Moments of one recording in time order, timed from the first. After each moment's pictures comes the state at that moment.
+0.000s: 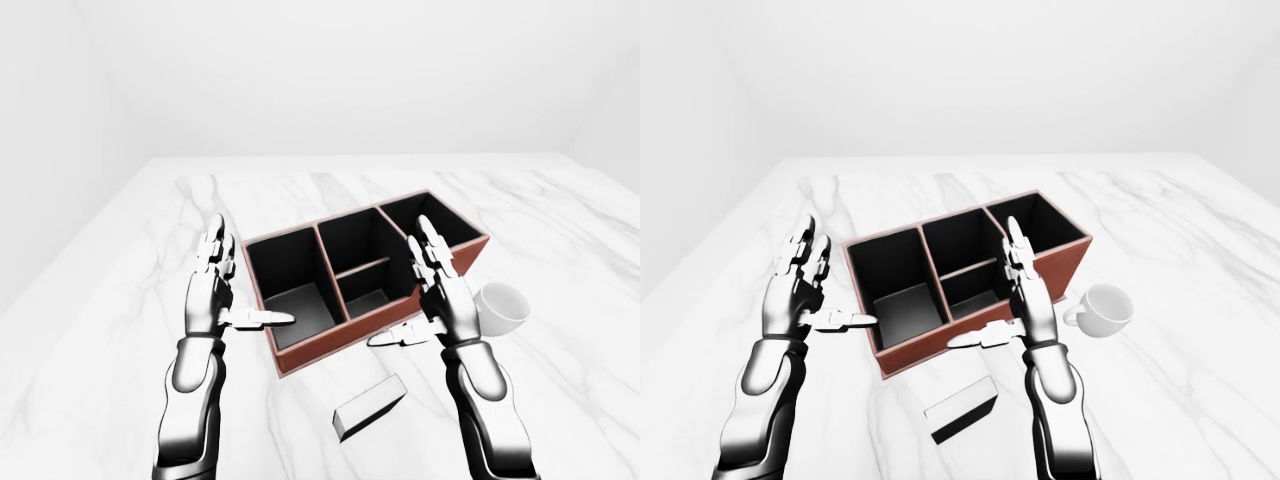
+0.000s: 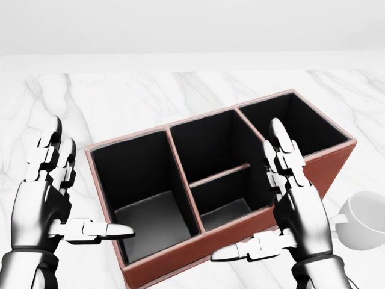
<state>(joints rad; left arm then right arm) 0.00 0.04 0.09 -0.31 -0.04 0.09 -0.09 0.10 -0.02 0.01 -0.42 0.00 0.09 0.16</state>
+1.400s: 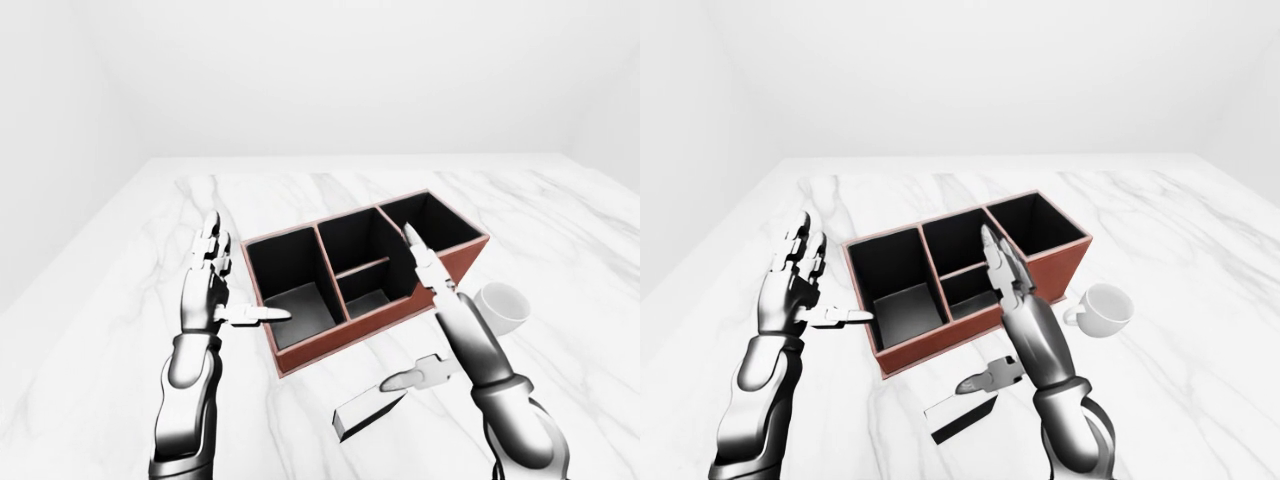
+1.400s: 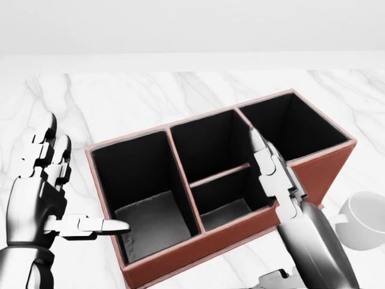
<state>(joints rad) -0.02 0.05 0.11 -0.30 -0.05 0.09 -0.10 0.28 -0.05 0.08 -0.80 -0.55 0.09 0.34</state>
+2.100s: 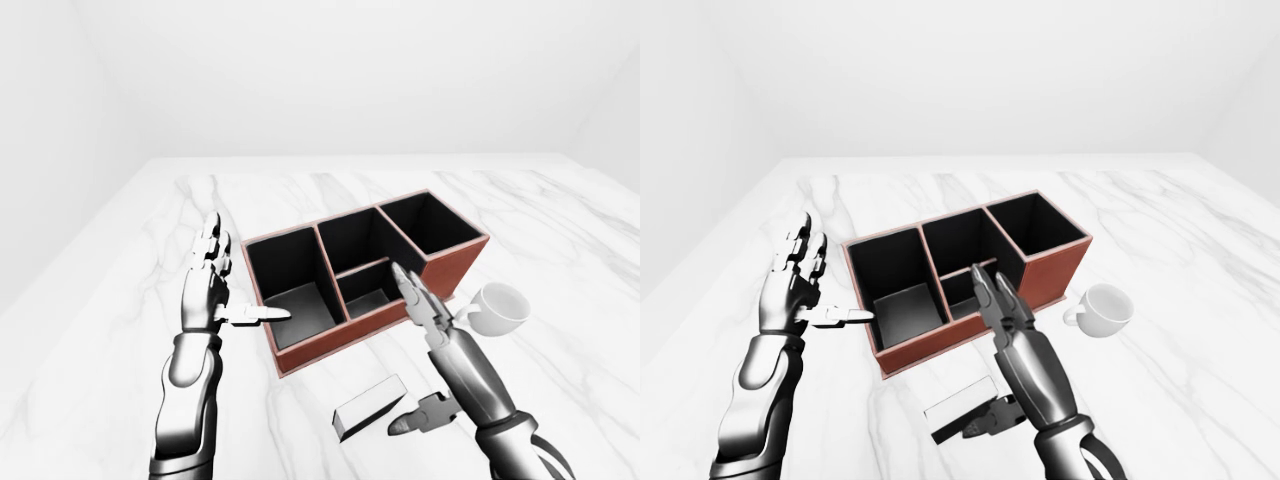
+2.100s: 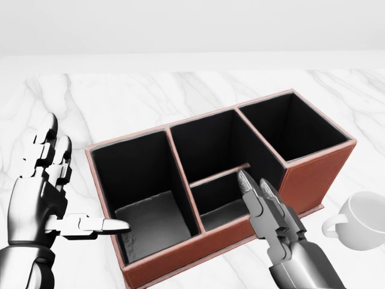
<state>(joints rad) -0.03 0.05 0.11 -0.28 -0.05 0.09 -0.09 0.49 -0.07 0.12 -0.84 -0.65 -0.01 0.38</state>
